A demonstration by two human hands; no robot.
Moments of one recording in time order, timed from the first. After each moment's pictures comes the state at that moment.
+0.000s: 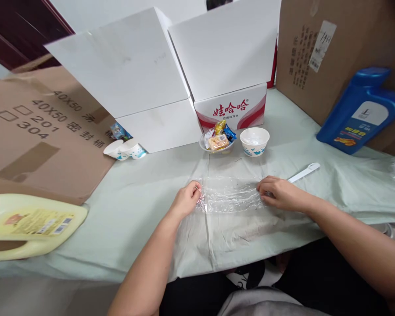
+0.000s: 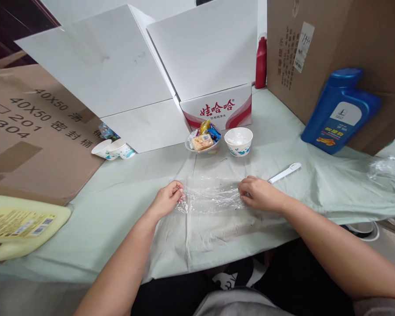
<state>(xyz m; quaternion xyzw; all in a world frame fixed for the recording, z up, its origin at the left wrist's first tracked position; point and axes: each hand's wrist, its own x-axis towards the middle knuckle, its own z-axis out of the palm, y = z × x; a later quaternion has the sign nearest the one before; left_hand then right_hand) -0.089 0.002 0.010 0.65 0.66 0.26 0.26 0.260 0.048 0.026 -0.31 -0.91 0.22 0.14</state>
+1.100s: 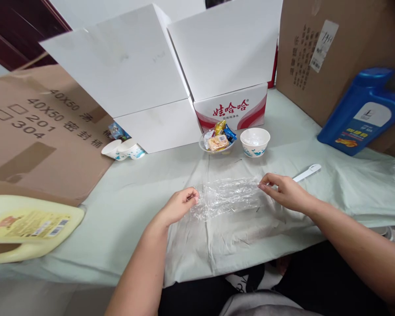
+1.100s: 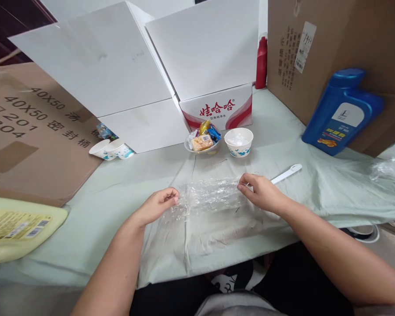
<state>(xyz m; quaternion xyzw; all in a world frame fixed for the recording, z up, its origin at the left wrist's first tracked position) -0.093 -0.011 0.042 0.66 0.63 0.22 0.35 0.255 0.045 0.031 -0.46 -0.80 0.30 0.22</state>
